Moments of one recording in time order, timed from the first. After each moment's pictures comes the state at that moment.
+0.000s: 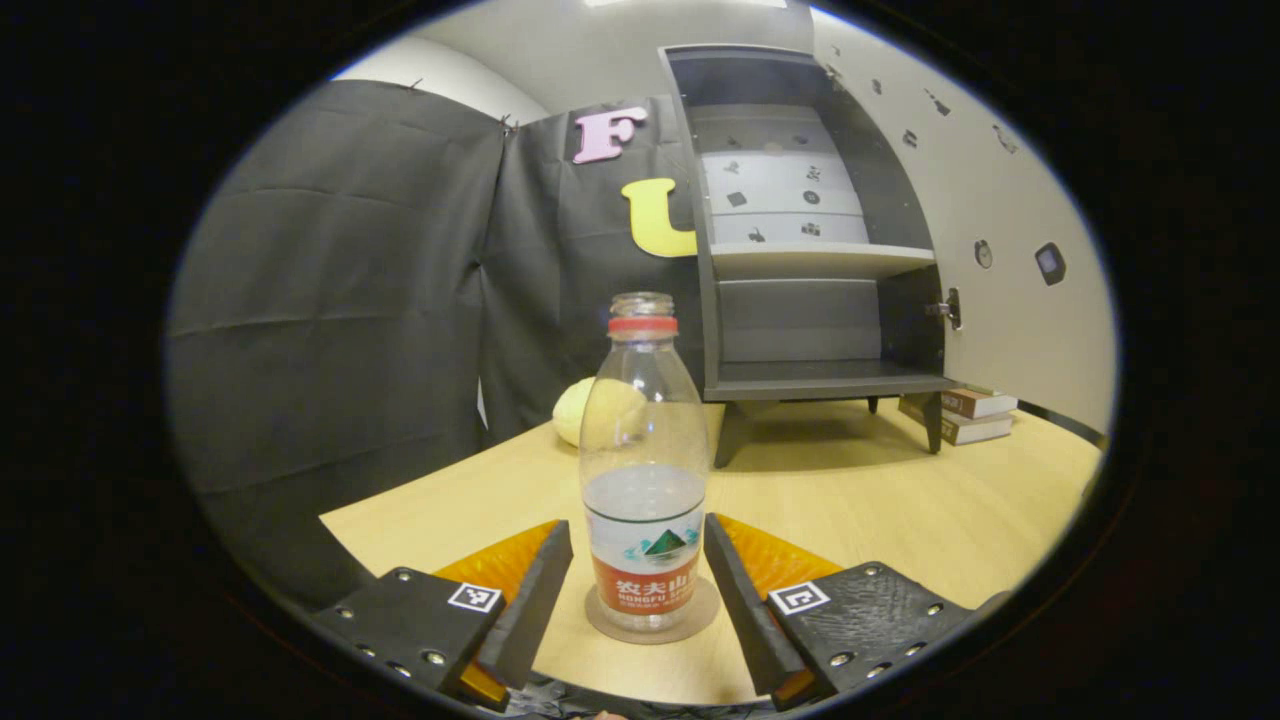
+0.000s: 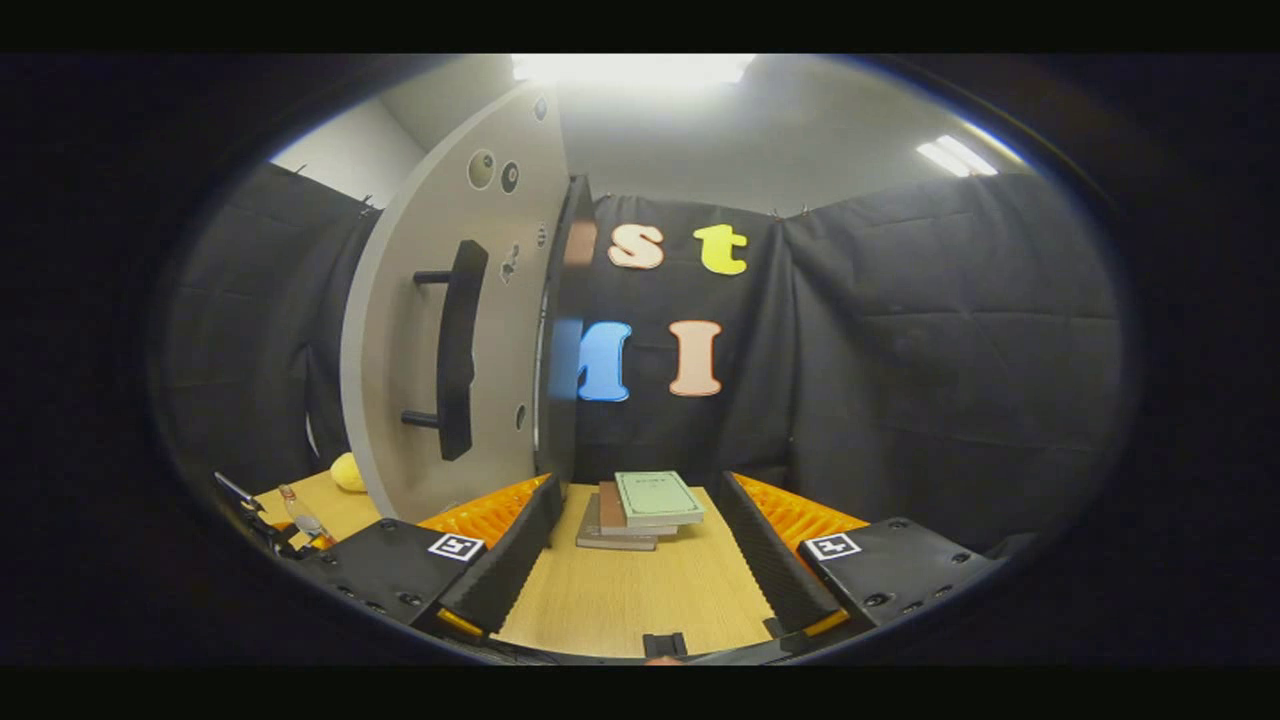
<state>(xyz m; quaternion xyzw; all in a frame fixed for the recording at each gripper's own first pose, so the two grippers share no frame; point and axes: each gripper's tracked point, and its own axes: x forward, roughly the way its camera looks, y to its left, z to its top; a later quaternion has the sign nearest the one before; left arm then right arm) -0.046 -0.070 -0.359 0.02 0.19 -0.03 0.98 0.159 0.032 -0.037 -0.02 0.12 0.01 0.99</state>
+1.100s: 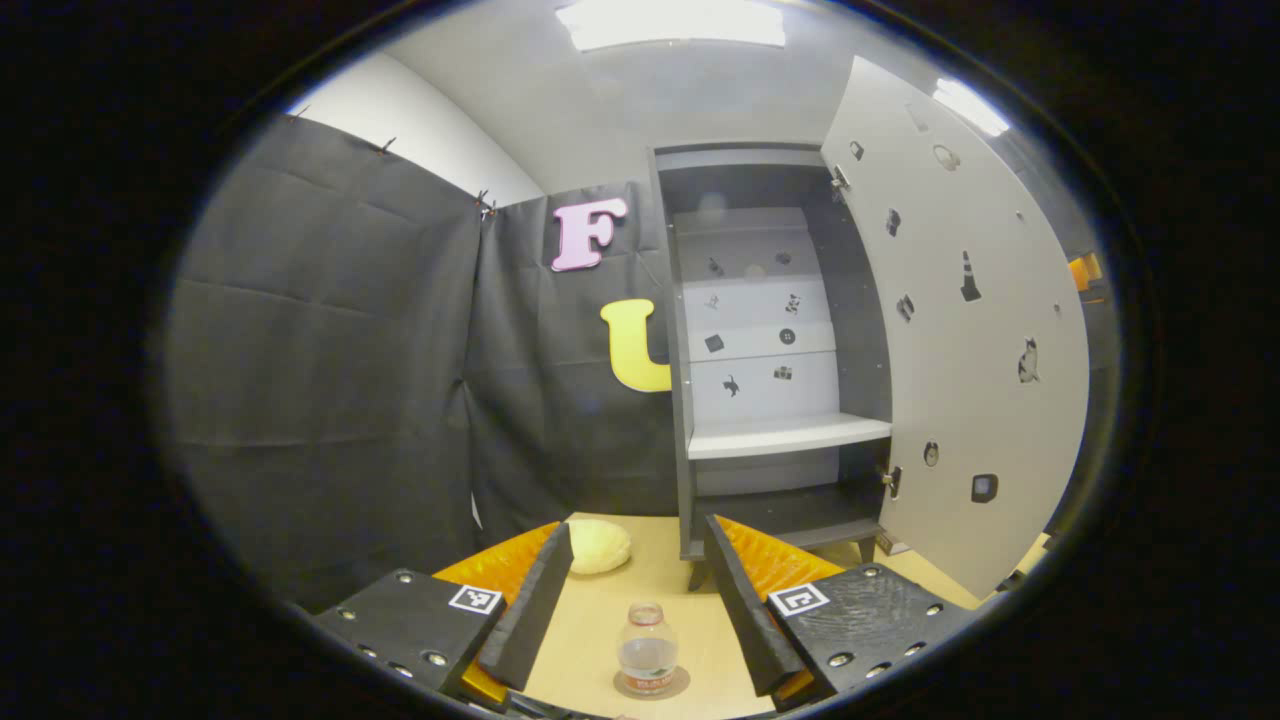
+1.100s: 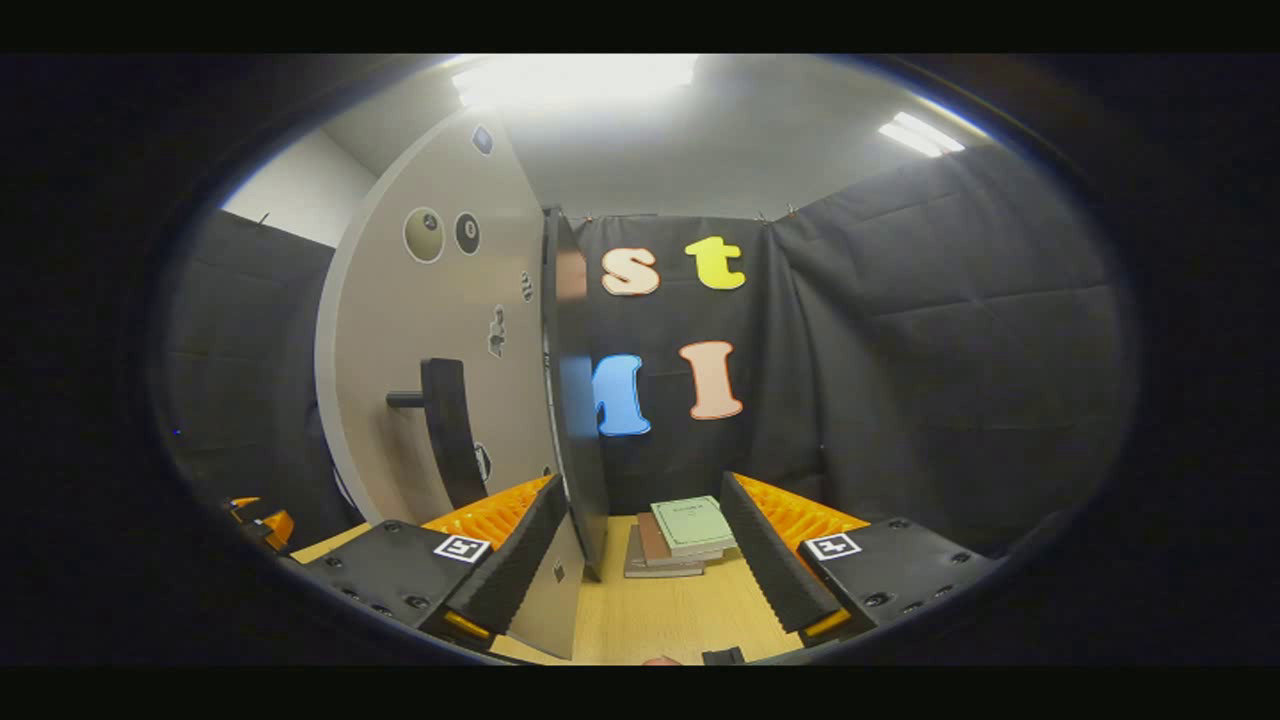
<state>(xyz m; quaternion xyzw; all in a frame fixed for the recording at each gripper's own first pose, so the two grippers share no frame) -0.011 -0.068 -0.080 0.02 0.09 -0.08 0.99 0.195 0.051 0.016 0.05 0.10 0.02 0.99</state>
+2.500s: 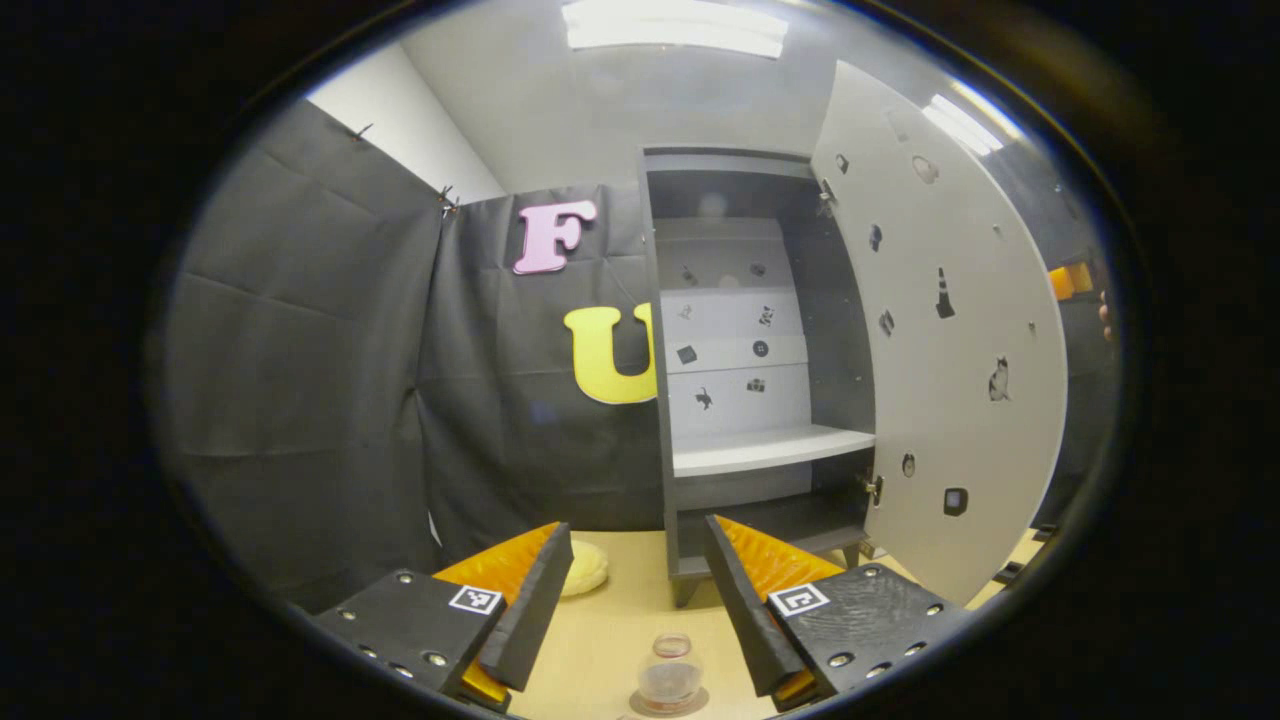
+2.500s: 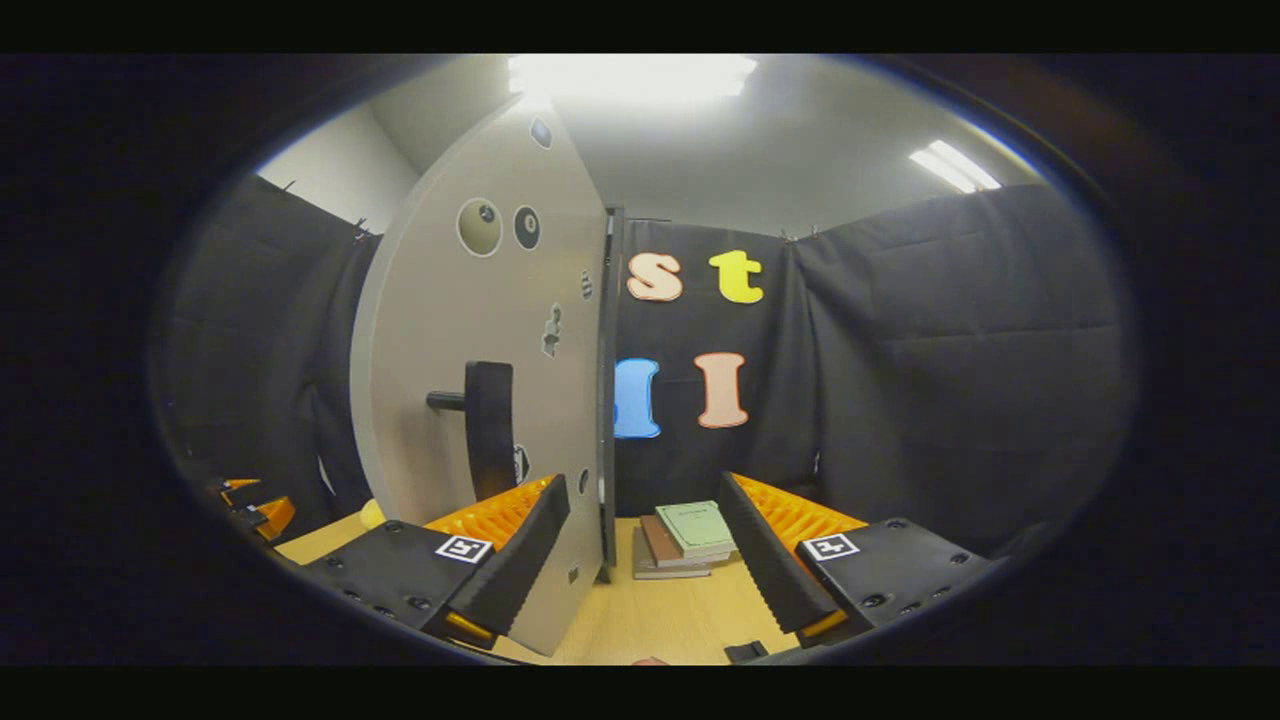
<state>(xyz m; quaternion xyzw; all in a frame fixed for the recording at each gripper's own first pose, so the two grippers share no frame) 0.031 -0.031 -0.092 -0.01 0.08 -0.15 0.99 0.183 0.138 0.030 0.00 0.09 0.01 1.00</state>
